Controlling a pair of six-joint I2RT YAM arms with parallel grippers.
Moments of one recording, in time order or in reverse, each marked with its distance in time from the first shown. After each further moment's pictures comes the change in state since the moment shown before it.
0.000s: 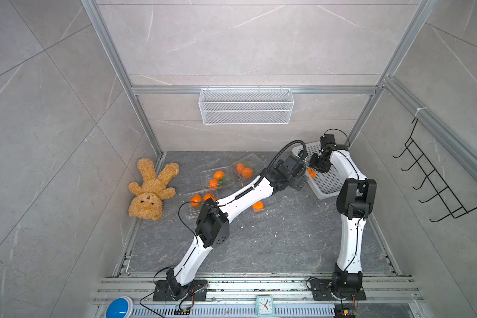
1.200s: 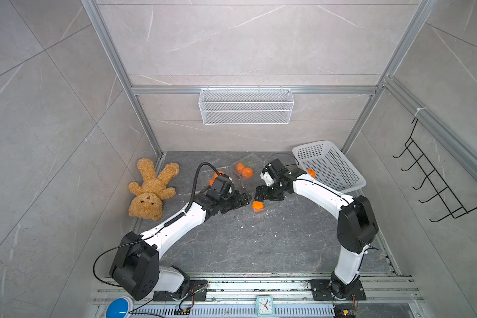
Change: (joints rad) left arm 0.348 -0.866 -1.256 0.266 0.485 -0.767; right arm 0.633 -0.436 -0.621 0.124 -0.198 -0.074
